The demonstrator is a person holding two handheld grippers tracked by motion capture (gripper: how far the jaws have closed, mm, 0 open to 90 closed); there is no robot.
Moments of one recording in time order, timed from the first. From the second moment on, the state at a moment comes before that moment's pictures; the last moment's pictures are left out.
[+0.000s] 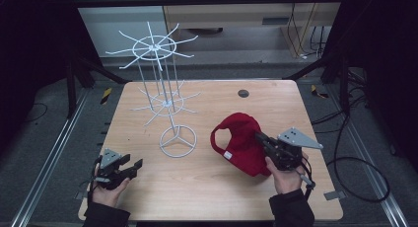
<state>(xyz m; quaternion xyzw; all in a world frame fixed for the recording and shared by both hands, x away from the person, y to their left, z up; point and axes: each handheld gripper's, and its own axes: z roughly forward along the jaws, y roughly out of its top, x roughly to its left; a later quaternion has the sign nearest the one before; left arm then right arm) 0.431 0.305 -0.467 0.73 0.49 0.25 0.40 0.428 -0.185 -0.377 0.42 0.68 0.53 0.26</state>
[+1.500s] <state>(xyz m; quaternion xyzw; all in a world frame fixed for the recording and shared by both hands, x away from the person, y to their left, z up) 0.434 0.305 -0.470 0.74 0.49 0.25 0.39 0.440 -0.163 -0.193 0.34 0.57 0.68 0.31</state>
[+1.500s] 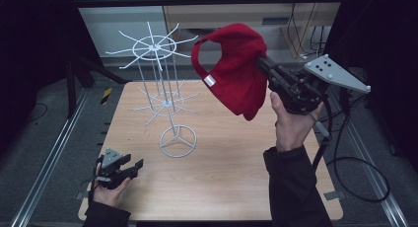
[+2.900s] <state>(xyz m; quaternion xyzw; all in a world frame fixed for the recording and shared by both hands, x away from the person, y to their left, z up) 0.435 0.304 -0.471 0.74 0.49 0.24 0.39 0.459 -0.144 -0.305 0.36 0.62 0.64 0.26</state>
